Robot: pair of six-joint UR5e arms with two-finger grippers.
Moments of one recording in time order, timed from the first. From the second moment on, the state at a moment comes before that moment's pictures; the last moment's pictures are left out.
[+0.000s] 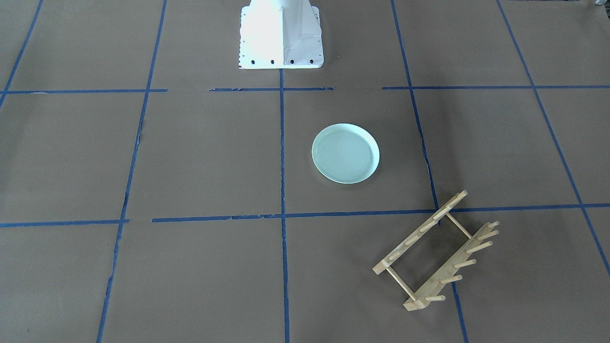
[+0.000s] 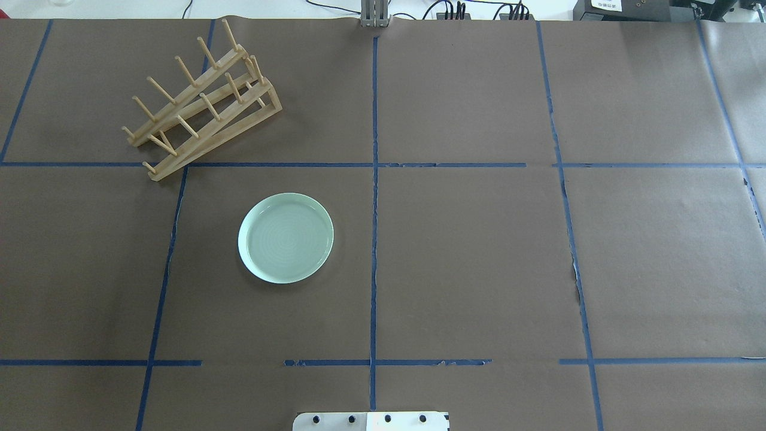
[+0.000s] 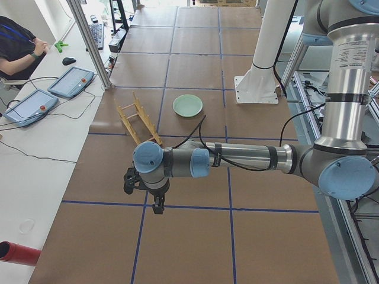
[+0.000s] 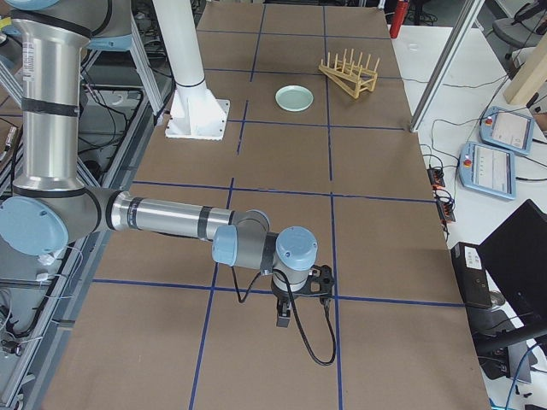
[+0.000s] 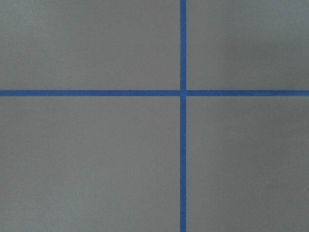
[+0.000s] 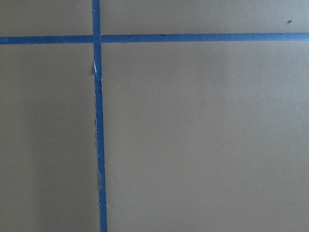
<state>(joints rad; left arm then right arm) -1.61 -1.59 -1.59 -1.49 -2.39 0.06 1.61 -1.68 1.60 -1.60 2.30 -0.07</state>
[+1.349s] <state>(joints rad) -1.26 -1.87 -1.89 -1.50 -2.39 -0.57 1.61 -1.68 1.60 -1.60 2.30 -0.07</state>
